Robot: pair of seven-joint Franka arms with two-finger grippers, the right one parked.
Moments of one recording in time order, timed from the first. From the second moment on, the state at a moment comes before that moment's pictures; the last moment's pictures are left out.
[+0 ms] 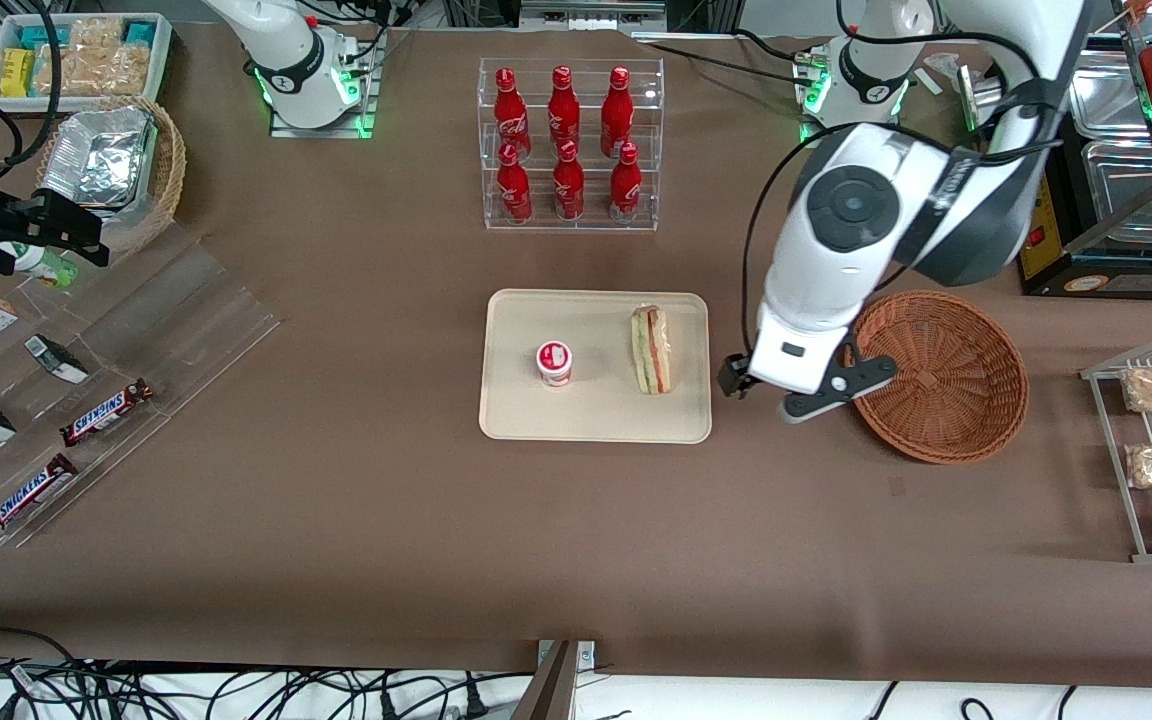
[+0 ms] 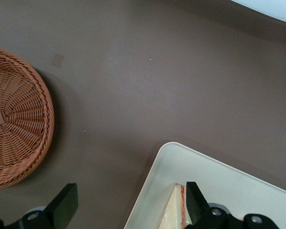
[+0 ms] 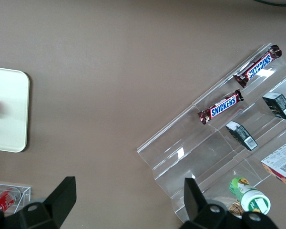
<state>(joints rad) -0.17 0.41 -0.29 -1.49 0.21 1.93 -0.93</state>
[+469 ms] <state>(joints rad) 0.01 0.30 -0.29 -1.49 0.07 1.76 -0.57</state>
